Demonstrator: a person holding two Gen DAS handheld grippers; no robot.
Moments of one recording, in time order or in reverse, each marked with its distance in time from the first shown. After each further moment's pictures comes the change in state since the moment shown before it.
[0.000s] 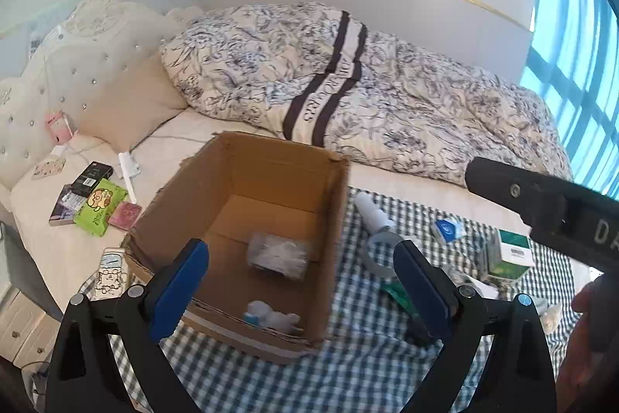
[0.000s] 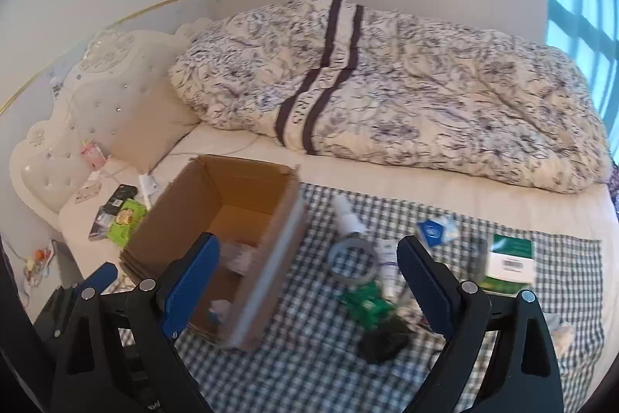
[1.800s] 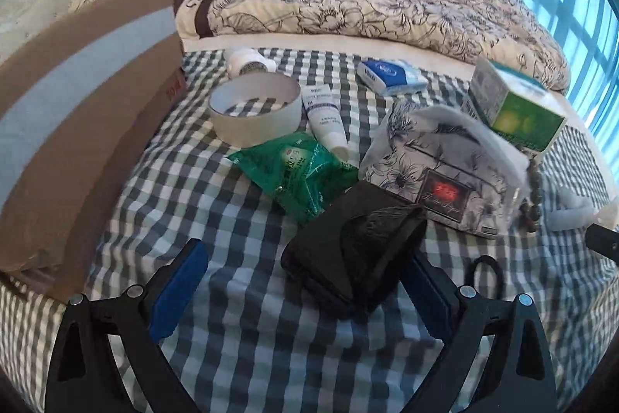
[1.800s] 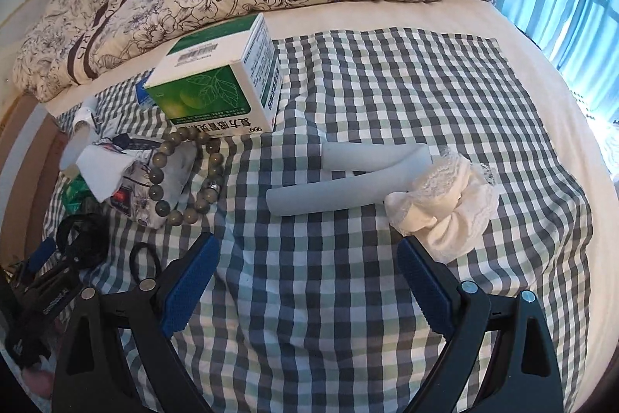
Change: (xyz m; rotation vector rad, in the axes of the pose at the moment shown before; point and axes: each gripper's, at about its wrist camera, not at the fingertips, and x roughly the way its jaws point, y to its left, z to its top) left arm 0.169 -0.152 -0.157 0.158 0.226 -0.111; right arm 0.054 -0.290 -0.184 0.307 0.267 -0.337
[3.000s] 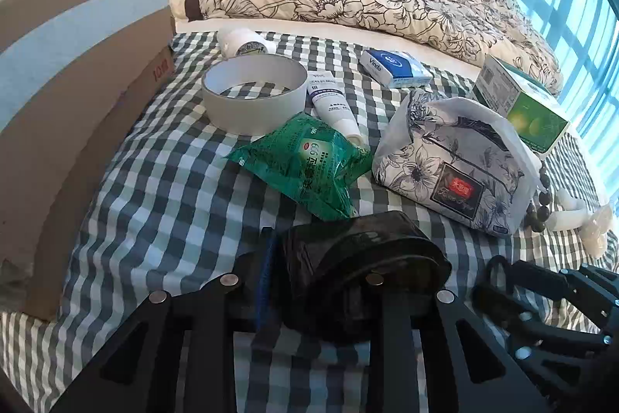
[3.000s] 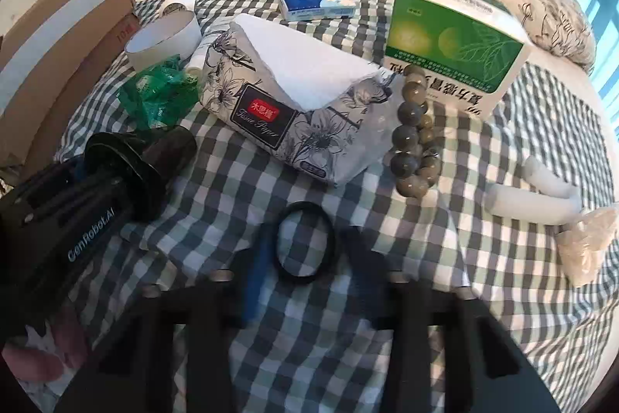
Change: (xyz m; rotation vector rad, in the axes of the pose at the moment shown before) left arm 0.014 0.022 -0.001 -0.035 0.003 -0.076; right arm 0.036 0.136 -0.037 -0.344 0.070 0.054
